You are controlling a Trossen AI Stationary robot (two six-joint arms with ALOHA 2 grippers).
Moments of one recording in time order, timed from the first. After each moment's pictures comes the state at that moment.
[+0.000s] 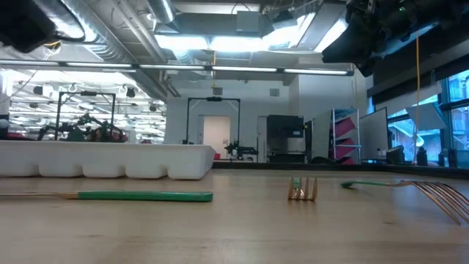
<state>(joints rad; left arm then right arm) -0.72 1.17 0.75 -0.56 -0.14 -2.10 -0.15 0.80 0.61 -0.18 0.03 0.37</state>
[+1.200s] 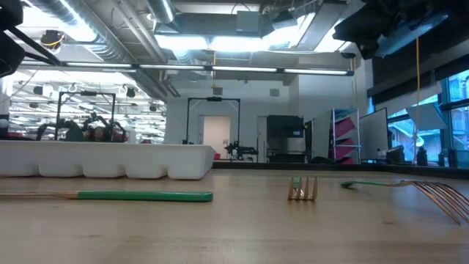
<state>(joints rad) -0.81 1.38 0.75 -0.54 -0.09 -2.19 -0.15 0.68 0.61 -0.18 -0.10 0.17</state>
